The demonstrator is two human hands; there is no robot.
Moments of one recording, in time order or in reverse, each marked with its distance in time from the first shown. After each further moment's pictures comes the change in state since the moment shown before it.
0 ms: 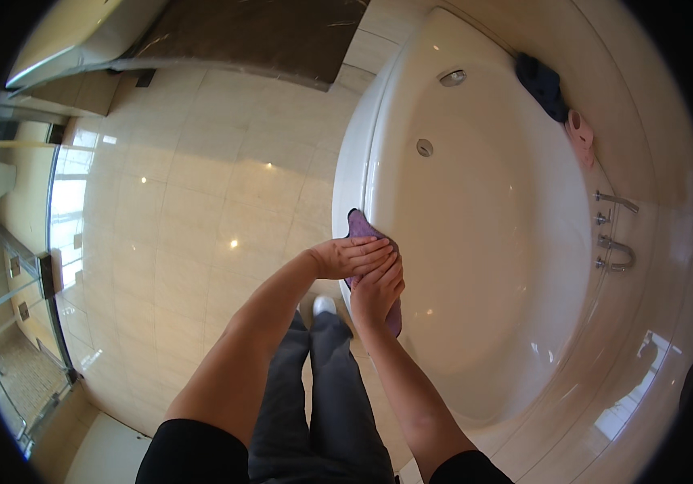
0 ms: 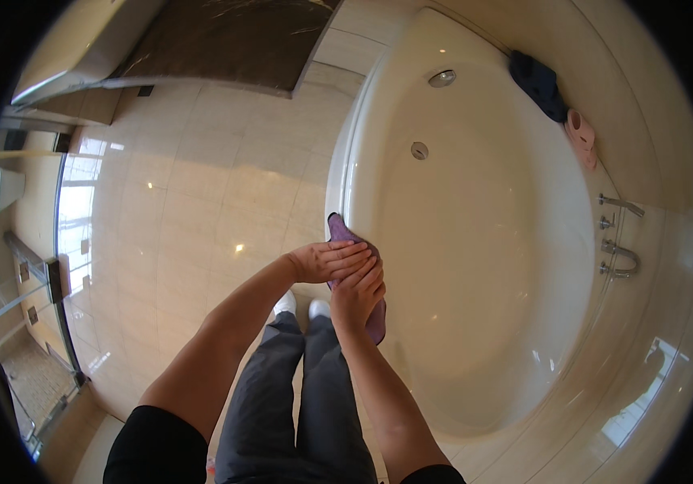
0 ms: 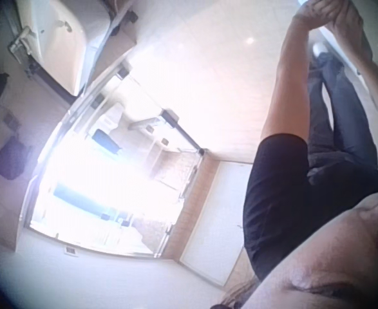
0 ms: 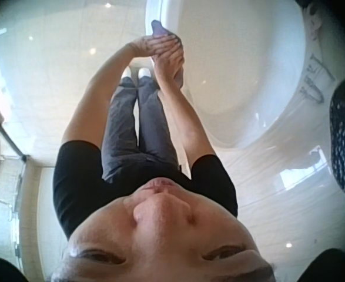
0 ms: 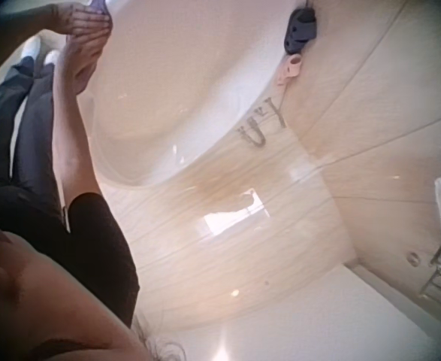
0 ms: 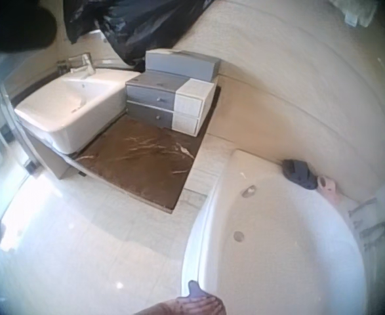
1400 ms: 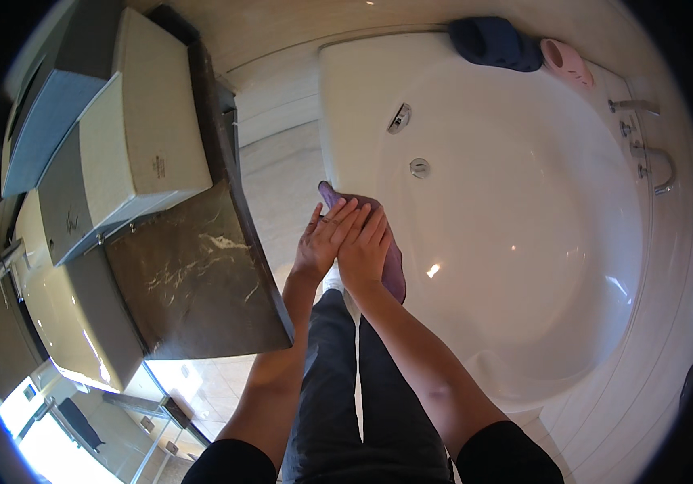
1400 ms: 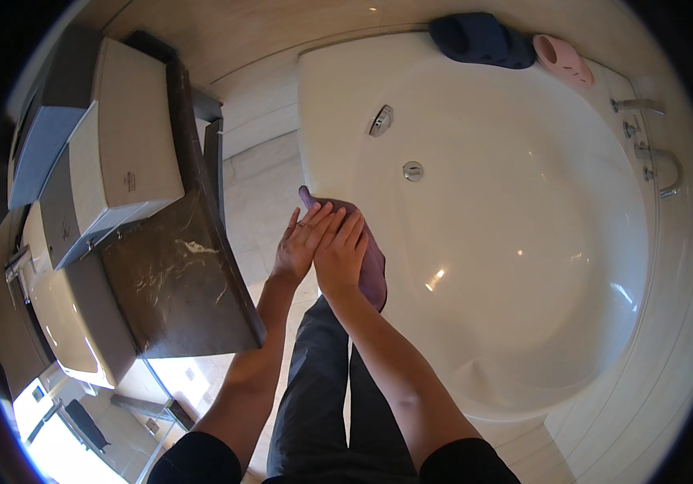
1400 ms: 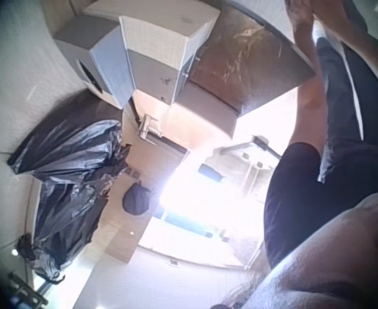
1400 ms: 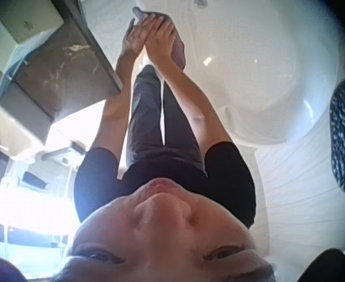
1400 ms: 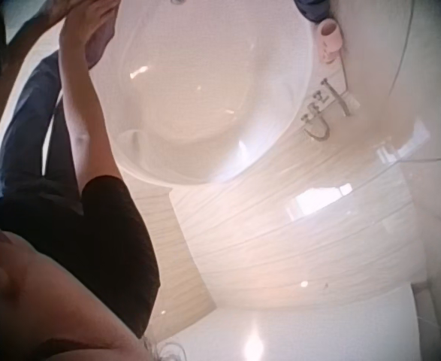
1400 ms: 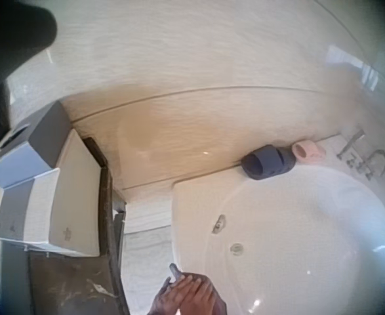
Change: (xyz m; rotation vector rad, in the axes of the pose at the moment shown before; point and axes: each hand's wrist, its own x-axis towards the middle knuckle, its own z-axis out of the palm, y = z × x) left_hand 0.130 -0.322 0.025 -0.353 -0.281 -0.459; right_hand 0.374 -0.061 0.020 0.017 -0.049 0.296
